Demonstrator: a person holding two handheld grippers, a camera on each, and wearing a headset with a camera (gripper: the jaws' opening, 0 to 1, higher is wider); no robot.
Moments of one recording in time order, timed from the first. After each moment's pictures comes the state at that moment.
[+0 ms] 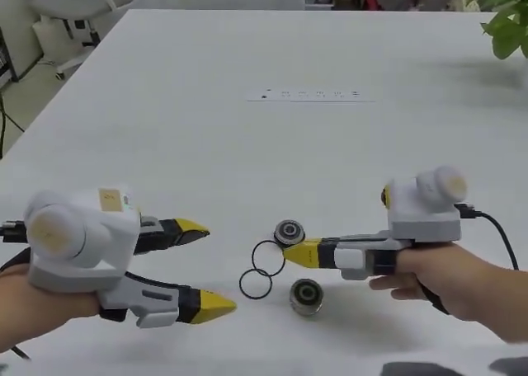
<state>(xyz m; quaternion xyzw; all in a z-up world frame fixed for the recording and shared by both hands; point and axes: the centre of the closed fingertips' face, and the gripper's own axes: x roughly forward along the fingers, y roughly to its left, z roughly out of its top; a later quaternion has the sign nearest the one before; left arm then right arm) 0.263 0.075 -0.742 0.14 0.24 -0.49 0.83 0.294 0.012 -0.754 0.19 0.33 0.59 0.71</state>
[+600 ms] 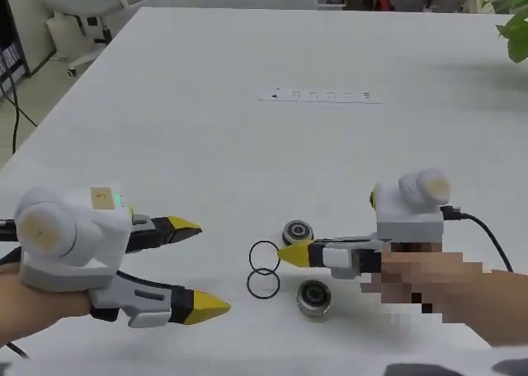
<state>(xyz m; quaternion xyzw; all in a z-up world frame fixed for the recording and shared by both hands) 0.263 0.092 -0.747 0.13 0.25 -0.47 0.84 0.304 0.027 -0.775 0.18 0.35 0.57 0.72</state>
